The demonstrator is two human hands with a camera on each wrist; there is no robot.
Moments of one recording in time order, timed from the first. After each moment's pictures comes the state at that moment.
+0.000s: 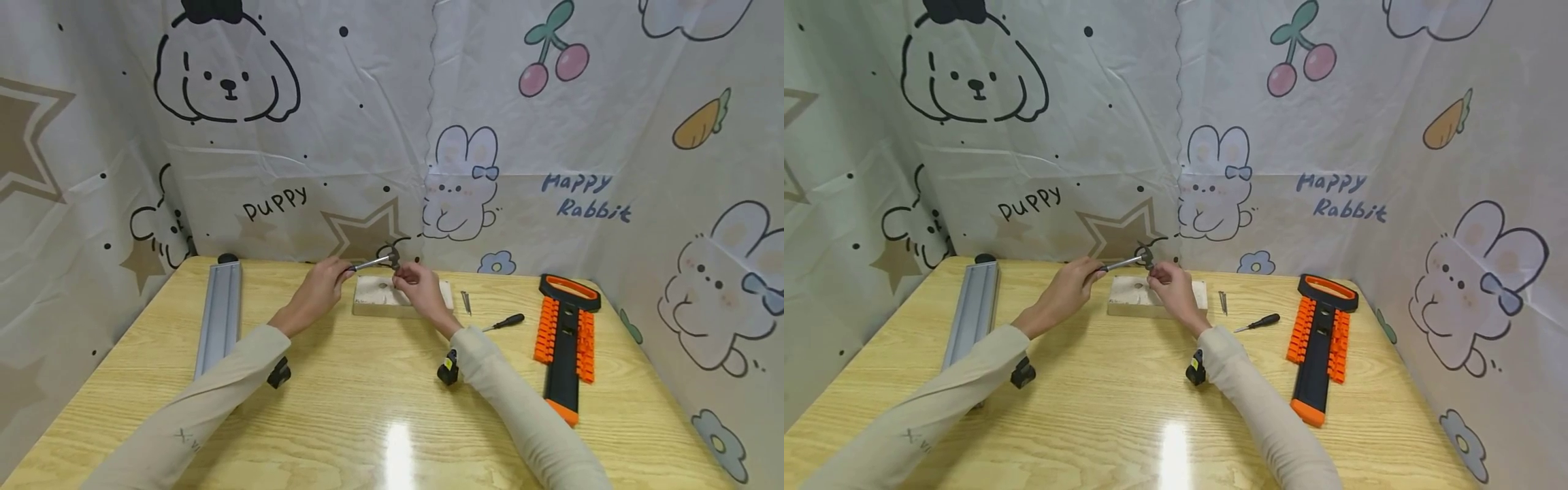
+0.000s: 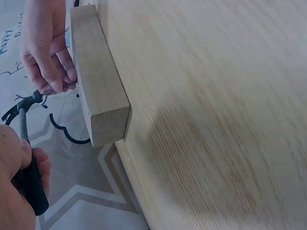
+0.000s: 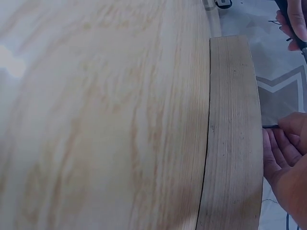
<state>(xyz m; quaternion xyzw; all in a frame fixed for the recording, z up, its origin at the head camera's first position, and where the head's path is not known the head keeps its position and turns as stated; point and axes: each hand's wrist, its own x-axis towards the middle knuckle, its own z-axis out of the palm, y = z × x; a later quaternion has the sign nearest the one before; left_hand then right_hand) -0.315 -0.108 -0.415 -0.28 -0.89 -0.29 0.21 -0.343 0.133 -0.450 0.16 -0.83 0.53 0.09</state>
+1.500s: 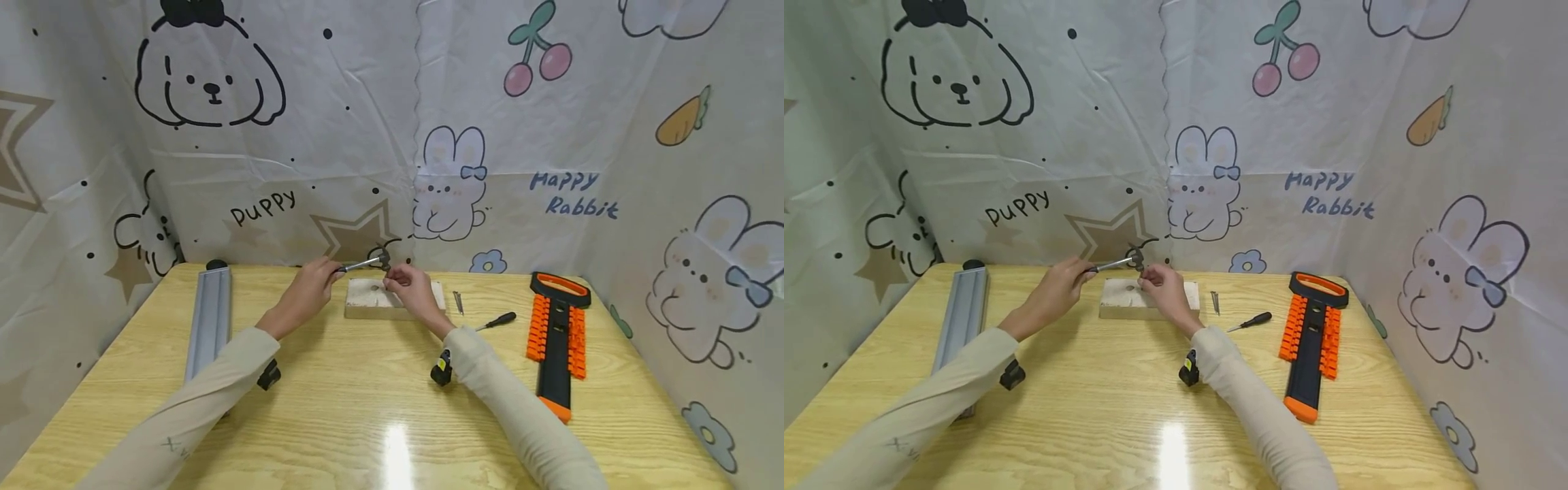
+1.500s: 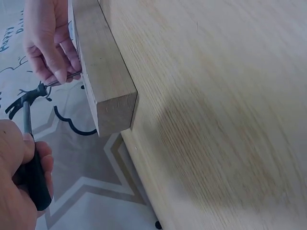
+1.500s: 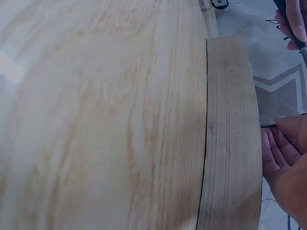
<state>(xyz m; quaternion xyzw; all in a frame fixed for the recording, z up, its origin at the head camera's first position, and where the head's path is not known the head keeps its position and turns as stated) -0.322 -0.110 -0.413 -0.31 -0.89 -0.27 0.22 -0.344 0.137 -0.452 0.17 -0.82 0.54 0.09</state>
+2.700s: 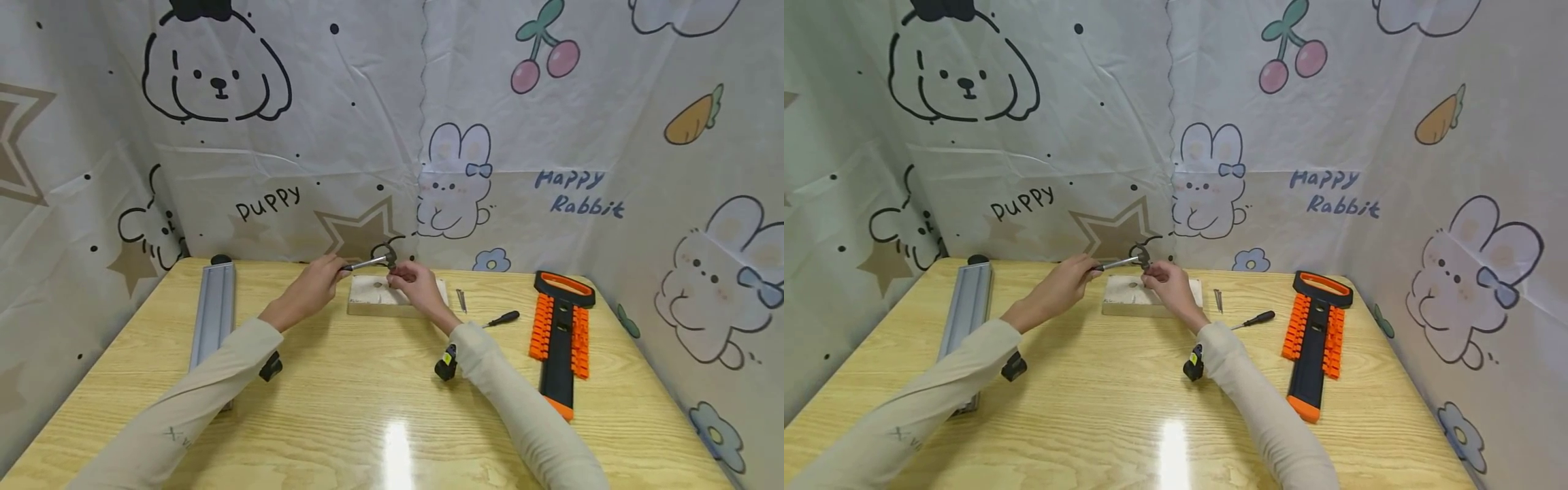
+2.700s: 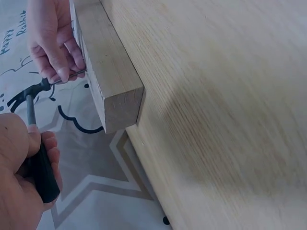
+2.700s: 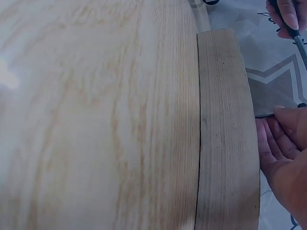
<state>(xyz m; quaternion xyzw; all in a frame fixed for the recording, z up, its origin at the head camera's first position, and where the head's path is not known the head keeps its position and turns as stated) -0.325 -0.111 -0.408 -0.31 -0.91 -0.25 0.14 -0.349 0.141 -0.453 0.17 -0.81 0.56 0.05</state>
